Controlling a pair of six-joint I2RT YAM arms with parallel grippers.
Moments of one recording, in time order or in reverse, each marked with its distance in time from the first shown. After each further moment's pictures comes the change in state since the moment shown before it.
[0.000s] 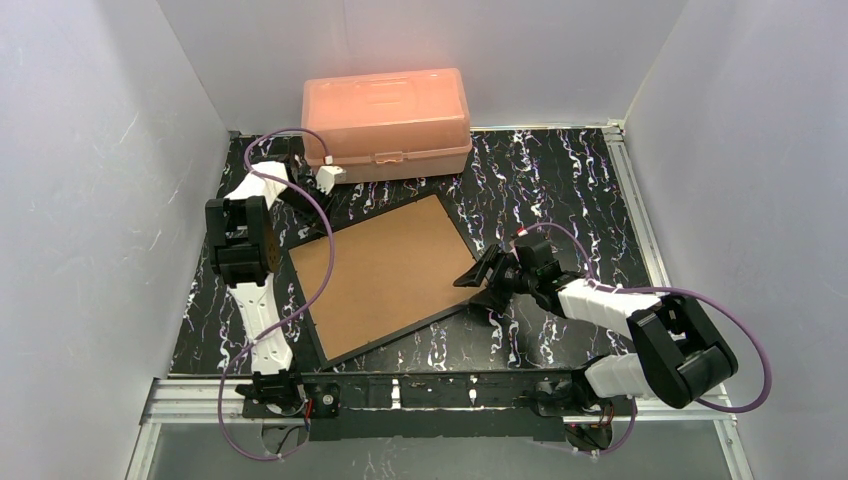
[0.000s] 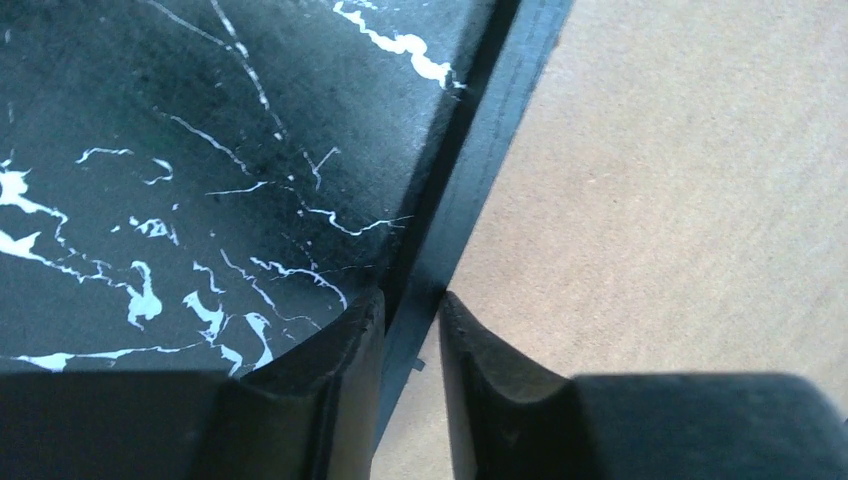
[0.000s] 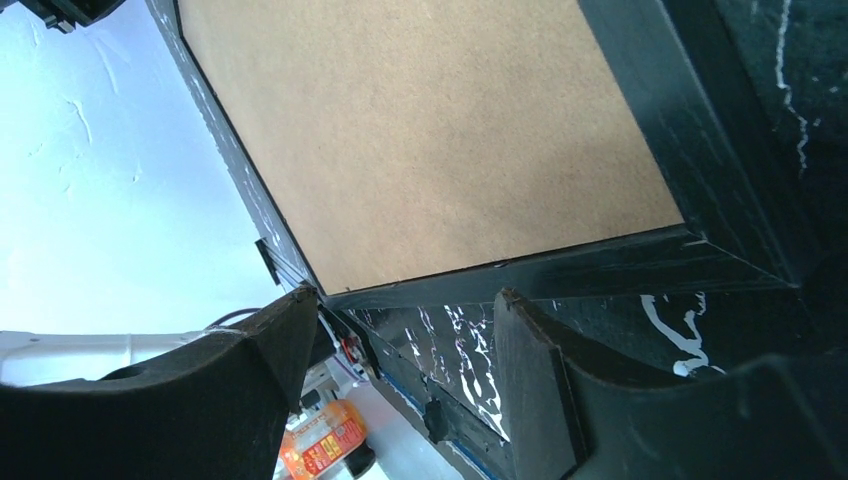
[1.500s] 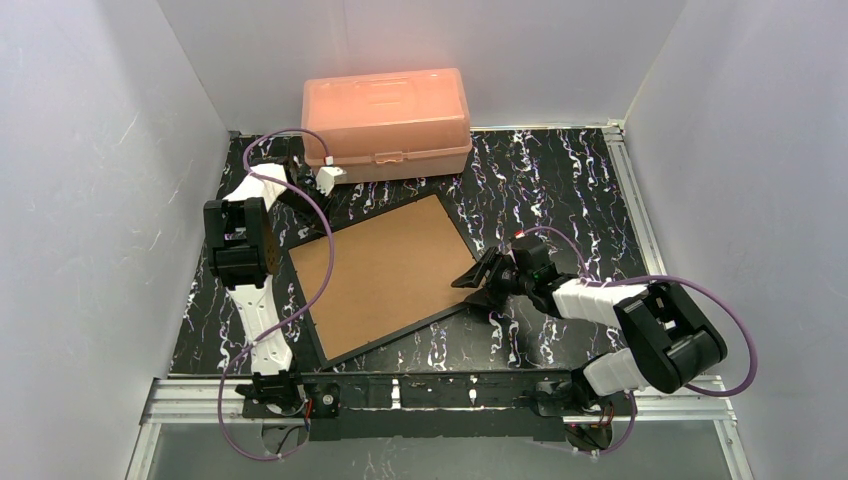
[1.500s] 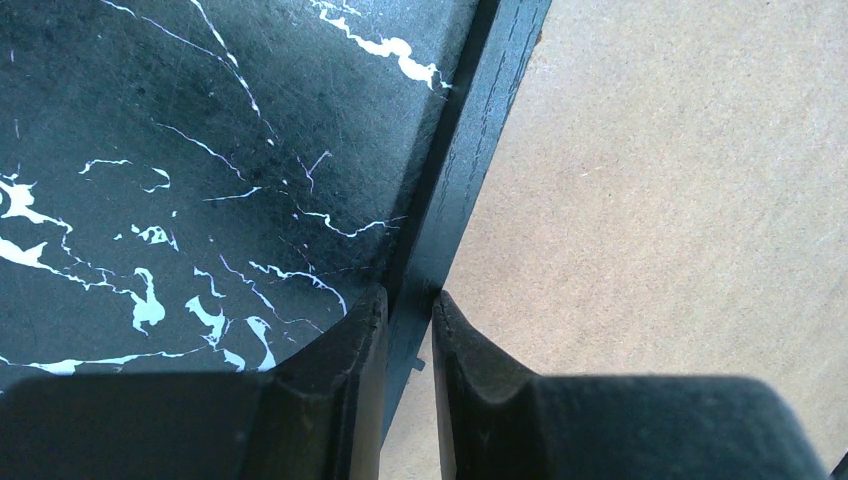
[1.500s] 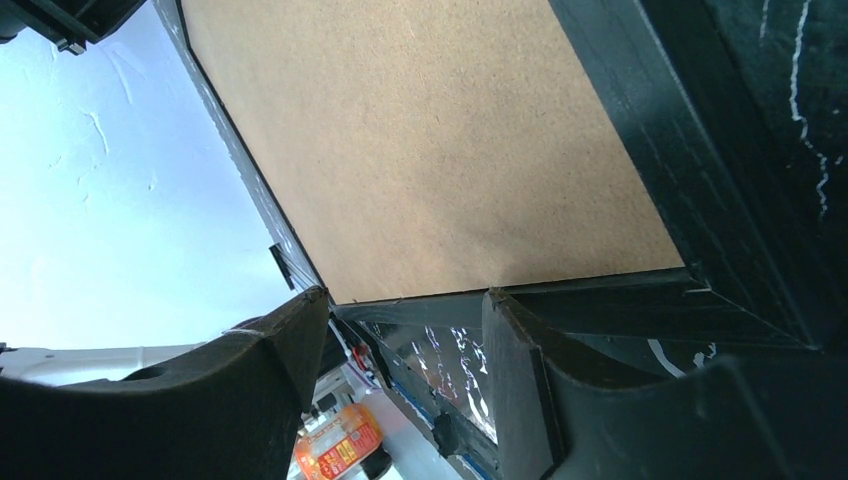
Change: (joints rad) left arm 0.000 -0.021 -0.036 0.026 0.025 0.038; right arm 0.013 0.079 -0.029 0.128 -0.004 0.058
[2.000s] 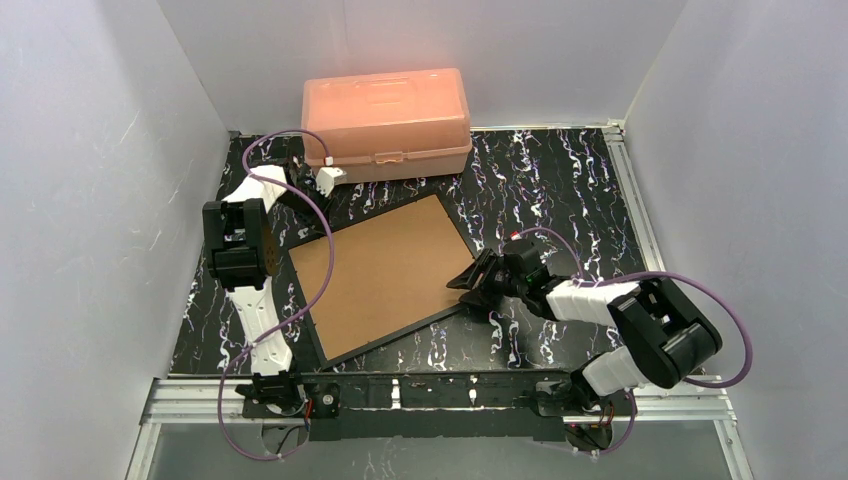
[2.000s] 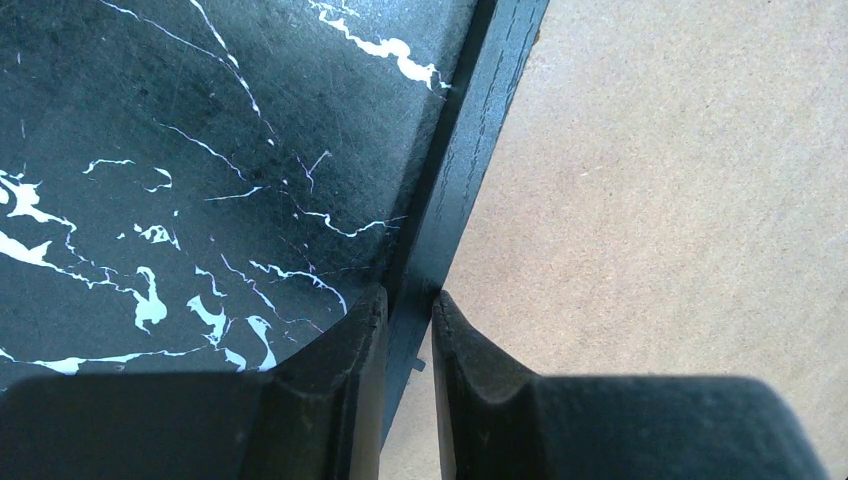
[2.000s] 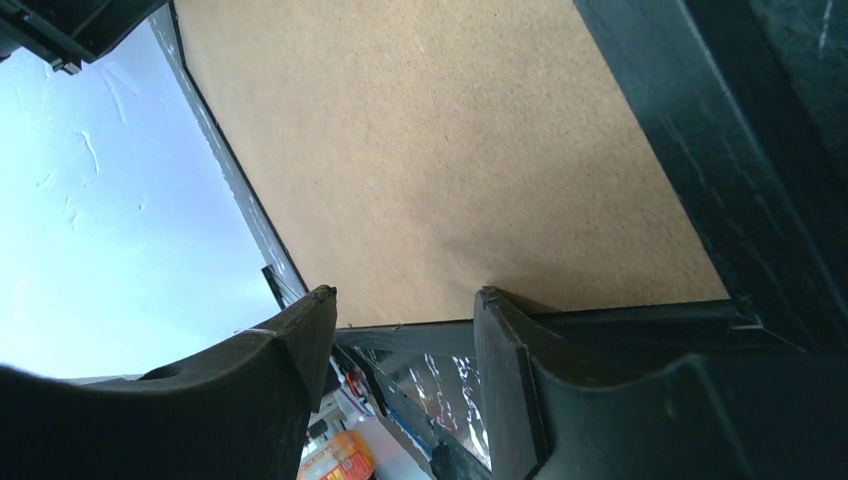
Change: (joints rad) left arm 0.000 -0.017 -0.027 0.023 0.000 0.004; right arm 0.060 0.025 0.000 0.043 0.091 0.029
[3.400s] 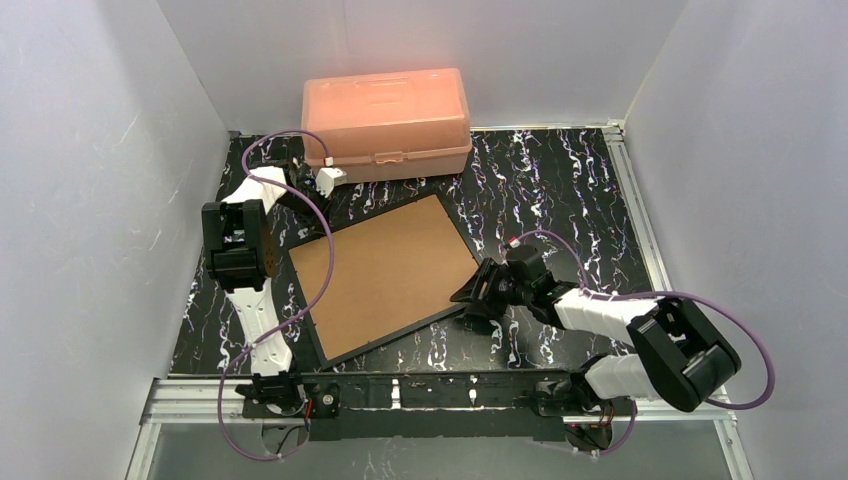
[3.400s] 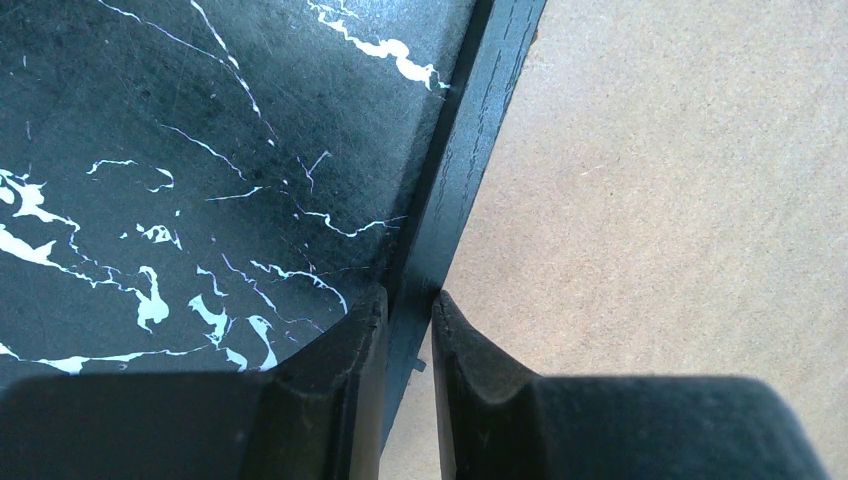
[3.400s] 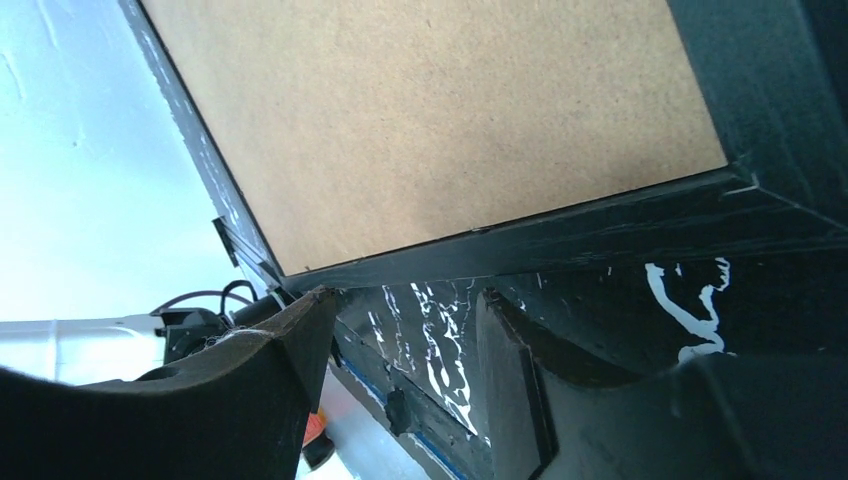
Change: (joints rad) left arm 0.001 -0.017 -0.026 0.018 -0.001 0.011; right arm 0.032 -0.110 -0.034 -0.116 -0.020 -0.099
